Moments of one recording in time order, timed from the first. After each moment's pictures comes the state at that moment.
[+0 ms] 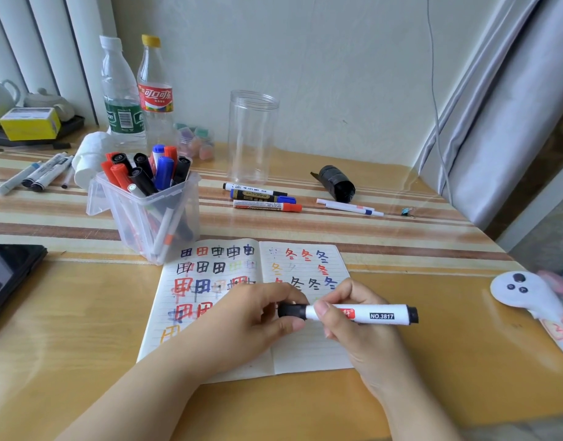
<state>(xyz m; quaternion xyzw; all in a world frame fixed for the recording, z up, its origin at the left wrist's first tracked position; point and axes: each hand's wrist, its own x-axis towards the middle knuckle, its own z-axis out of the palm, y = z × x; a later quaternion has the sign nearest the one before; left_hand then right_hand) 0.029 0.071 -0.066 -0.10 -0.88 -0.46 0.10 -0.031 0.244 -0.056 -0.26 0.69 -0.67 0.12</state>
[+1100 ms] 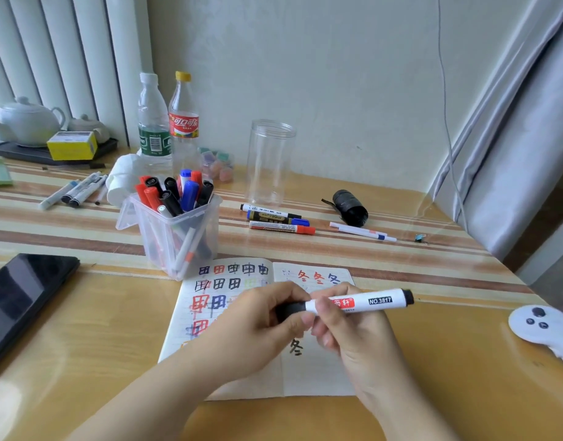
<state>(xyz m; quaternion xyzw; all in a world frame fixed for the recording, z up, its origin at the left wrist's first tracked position) 0.035 0.074 -0.048 -0.07 -0.80 -0.57 0.15 -0.028 0.218 -0.039 -0.26 0.63 -0.71 0.16</state>
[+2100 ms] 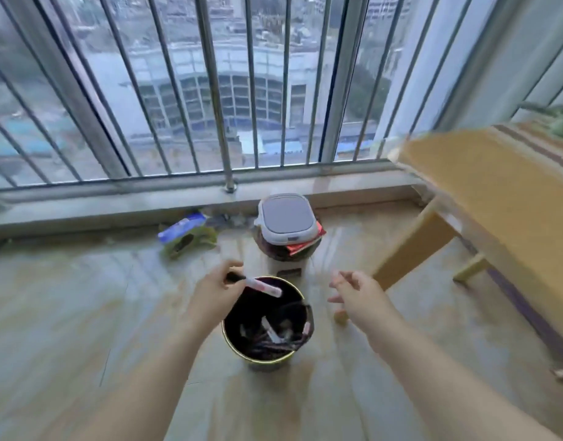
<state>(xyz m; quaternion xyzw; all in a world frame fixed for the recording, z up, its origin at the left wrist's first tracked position) 0.619 -0.060 -0.235 0.71 -0.49 -0.32 0.38 0.384 -0.090 -0.183 -0.51 0.61 -0.28 0.53</state>
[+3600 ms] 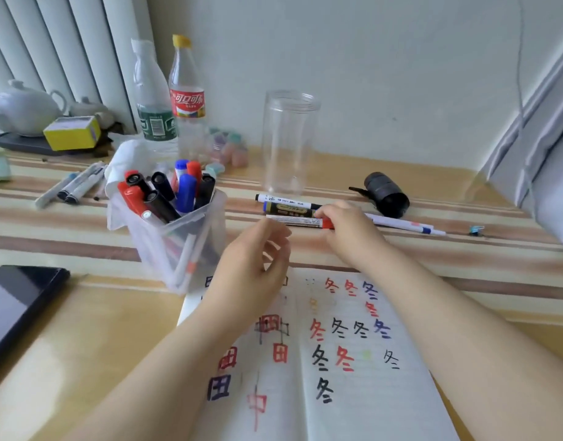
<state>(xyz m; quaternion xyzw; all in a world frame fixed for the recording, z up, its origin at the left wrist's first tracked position) -0.034 0.024 -0.048 0.10 -0.85 -0.40 0.33 -0.211 0.115 -0.047 -0.40 0.90 -0.16 -0.05</state>
